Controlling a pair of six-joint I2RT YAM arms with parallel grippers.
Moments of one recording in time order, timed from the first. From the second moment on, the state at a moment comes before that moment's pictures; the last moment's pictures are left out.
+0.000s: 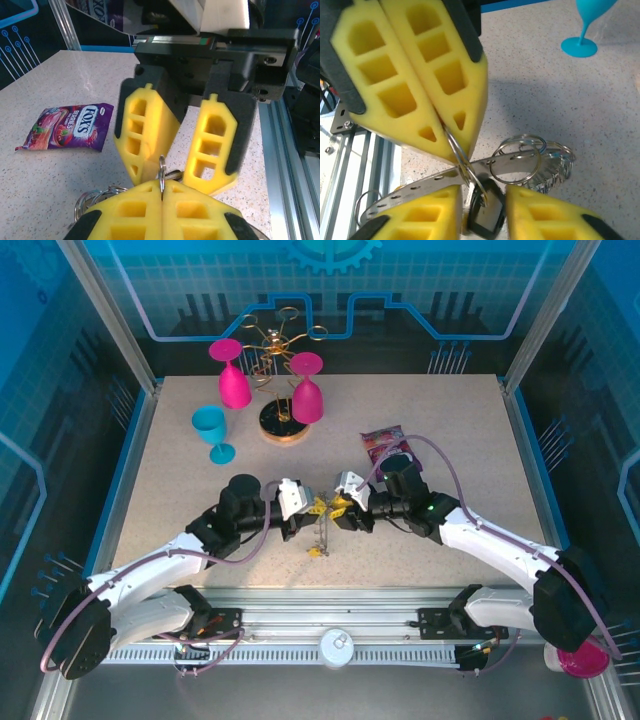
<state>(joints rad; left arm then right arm) -0.65 1.05 0.54 0.22 0.53 0.24 0.66 1.22 0.74 -0.12 -0.60 -0.30</state>
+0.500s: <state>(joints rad) -0.65 1.05 0.52 0.28 0.52 0.17 0.74 1.25 0.78 -0.20 -0.50 -0.40</state>
